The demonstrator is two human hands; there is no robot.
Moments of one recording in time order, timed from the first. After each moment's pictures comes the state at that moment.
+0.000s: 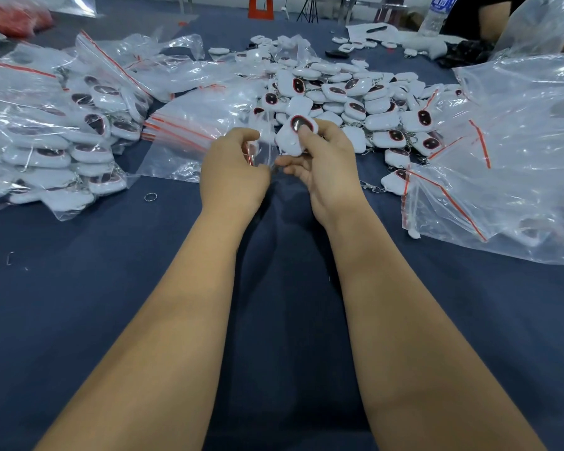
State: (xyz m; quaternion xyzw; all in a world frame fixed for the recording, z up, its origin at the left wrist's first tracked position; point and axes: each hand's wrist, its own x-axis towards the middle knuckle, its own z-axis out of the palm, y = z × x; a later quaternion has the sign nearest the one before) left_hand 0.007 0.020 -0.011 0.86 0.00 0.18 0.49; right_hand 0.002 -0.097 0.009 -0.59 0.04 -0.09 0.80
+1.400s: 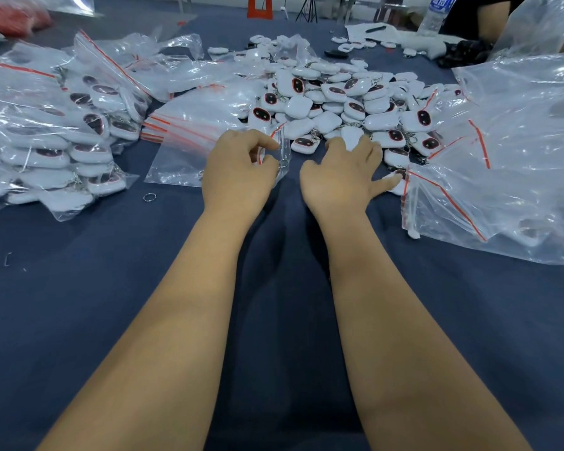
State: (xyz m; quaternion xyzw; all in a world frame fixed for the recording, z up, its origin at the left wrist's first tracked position) left_hand 0.005 0.015 -0.007 0.86 -0.04 0.18 0.48; right_hand 0.001 -0.107 -0.003 -0.94 0.20 -0.15 0.22
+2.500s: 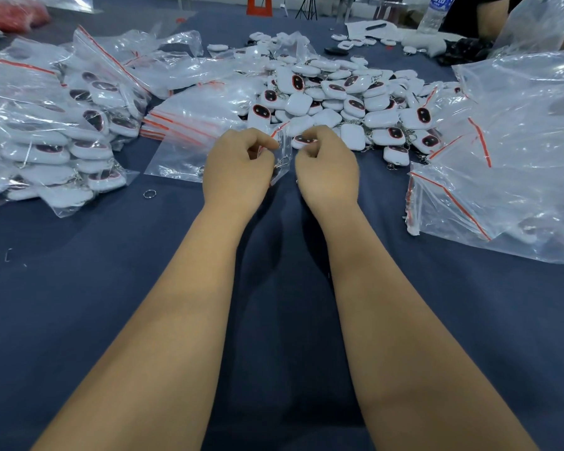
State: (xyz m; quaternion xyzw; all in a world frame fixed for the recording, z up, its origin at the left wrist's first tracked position) left_hand 0.004 0.016 -0.009 0.84 -0.04 0.17 0.52; right_hand -0.003 -0.101 0.001 -0.89 0.09 -0.17 0.41
